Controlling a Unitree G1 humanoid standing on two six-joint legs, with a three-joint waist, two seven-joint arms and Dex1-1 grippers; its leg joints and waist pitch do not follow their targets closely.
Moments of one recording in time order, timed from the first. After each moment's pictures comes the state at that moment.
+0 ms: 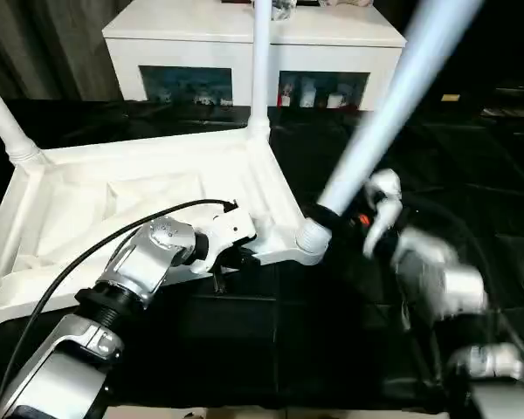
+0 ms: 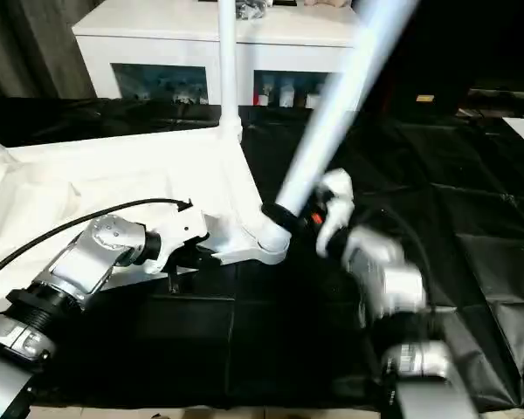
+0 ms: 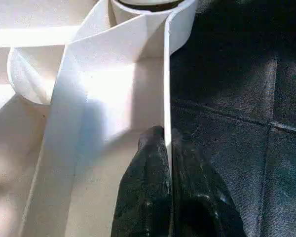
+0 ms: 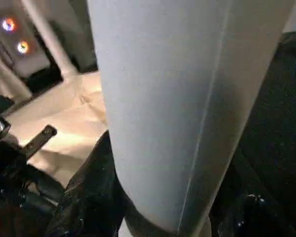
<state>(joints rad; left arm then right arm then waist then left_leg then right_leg) -0.64 0.38 -0.39 0.53 0.07 0.24 -1.04 -0.47 -0.21 -0.07 0.55 0.39 0.19 0.82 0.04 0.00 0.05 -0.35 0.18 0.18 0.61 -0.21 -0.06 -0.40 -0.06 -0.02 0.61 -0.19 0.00</state>
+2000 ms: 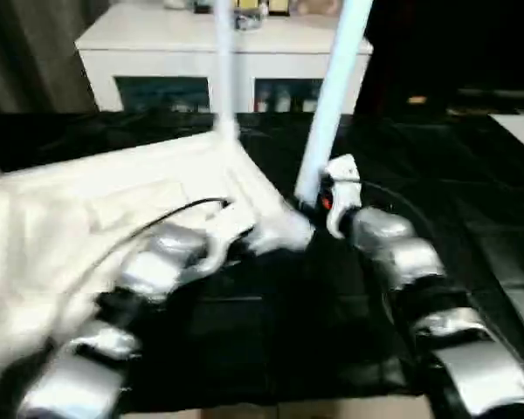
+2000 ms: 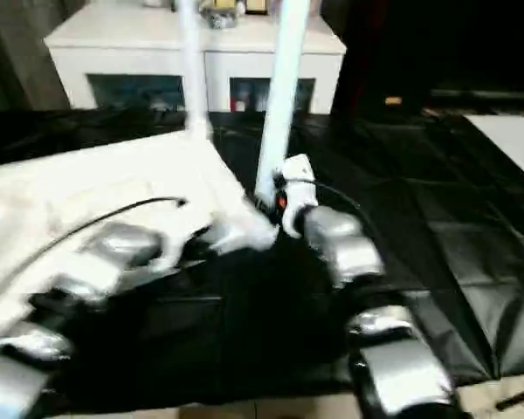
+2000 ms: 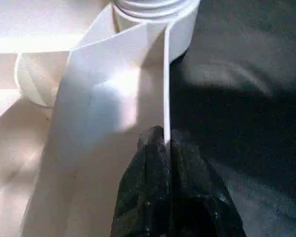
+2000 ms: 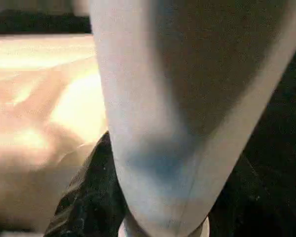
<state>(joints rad) -0.64 0.21 -0.31 0.57 0.09 0.43 -0.74 -0.72 -0.12 0.05 0.80 0.17 0.18 0.34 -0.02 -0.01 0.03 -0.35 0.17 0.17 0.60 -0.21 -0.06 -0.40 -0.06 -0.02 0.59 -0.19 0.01</state>
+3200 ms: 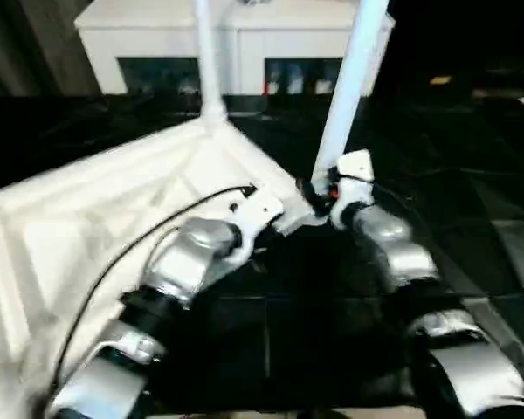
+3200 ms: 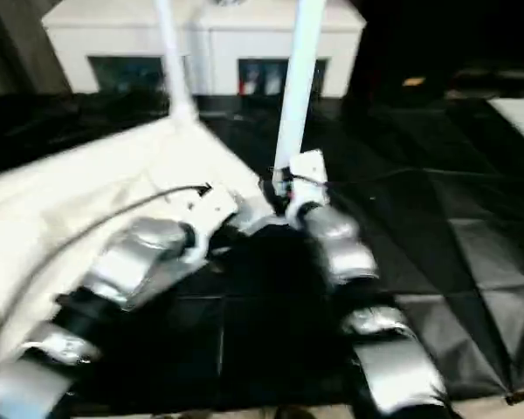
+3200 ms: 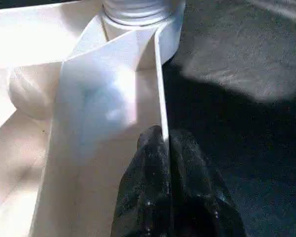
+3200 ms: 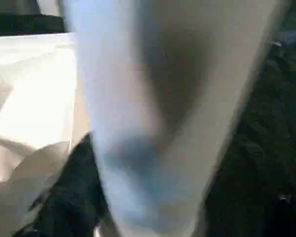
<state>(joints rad) -0.64 0.21 -0.33 0.41 0.10 0.47 -0.73 -0.67 -0.17 0.05 0.68 0.15 0.10 0.38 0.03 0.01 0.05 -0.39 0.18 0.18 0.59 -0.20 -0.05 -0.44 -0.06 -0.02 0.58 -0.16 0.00</state>
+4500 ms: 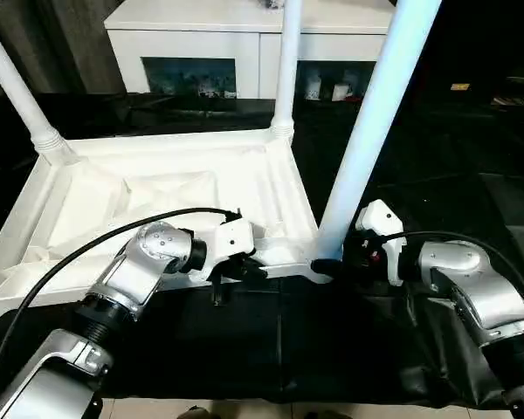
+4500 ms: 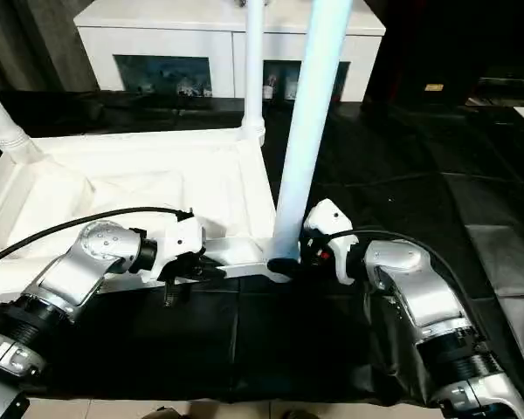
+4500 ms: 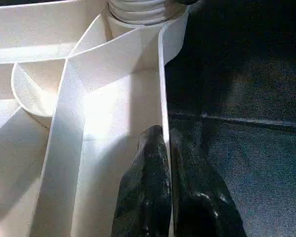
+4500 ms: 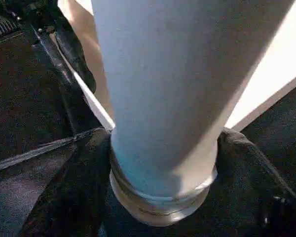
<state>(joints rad) -0.57 0.42 -0.39 0.44 0.04 0.10 -1.15 -0.39 -0.52 0.22 0.24 0.22 0.29 0.97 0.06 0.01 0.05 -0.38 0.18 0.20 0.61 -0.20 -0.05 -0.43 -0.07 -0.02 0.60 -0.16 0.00</state>
